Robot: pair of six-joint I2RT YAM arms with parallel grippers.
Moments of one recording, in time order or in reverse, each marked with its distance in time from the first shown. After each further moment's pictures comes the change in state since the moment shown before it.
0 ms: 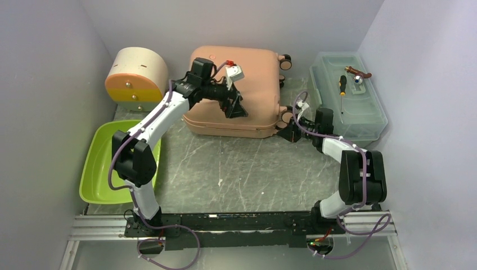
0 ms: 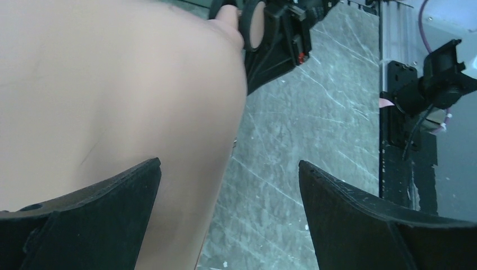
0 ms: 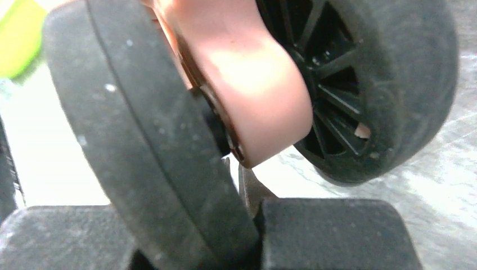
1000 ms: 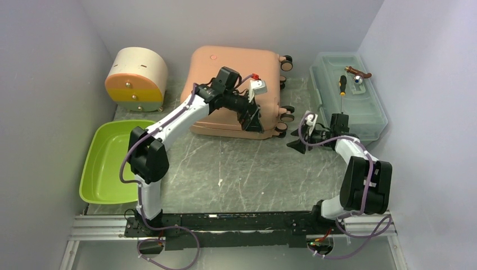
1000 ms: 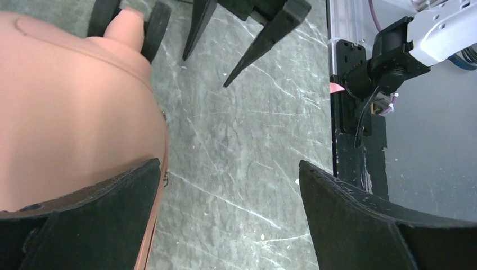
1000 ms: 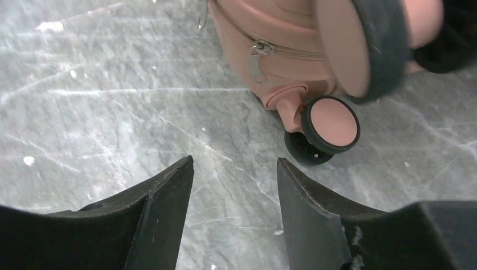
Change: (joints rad) left arm -0.176 0.132 0.134 -0.136 0.021 -0.014; right arm -0.162 -0.072 0.104 -0.665 -0.235 -1.073
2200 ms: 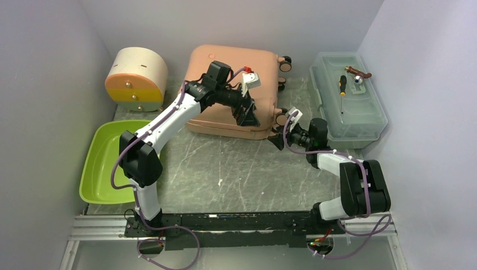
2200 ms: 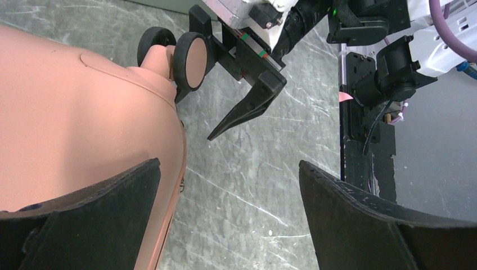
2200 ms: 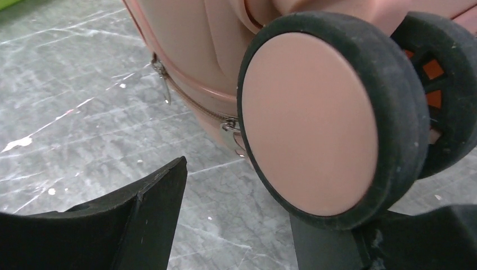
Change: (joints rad) left arm 0.039 -0.087 -0.019 0.001 -0.029 -0.002; right arm 0.280 -0.029 -0.292 0.991 0.308 0.915
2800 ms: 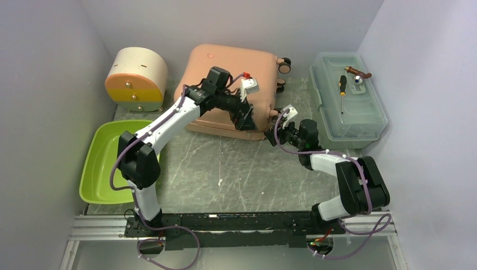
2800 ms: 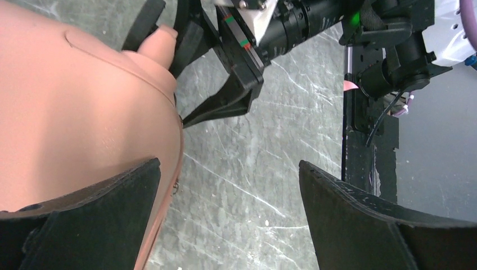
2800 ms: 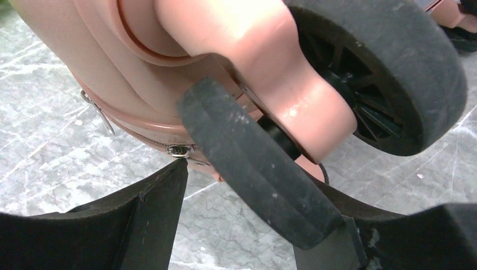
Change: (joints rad) left arm 0.005 -0.014 -0.070 0.021 -0.026 -0.004; right arm 0.140 0.027 -0.008 0.097 0.364 0.110
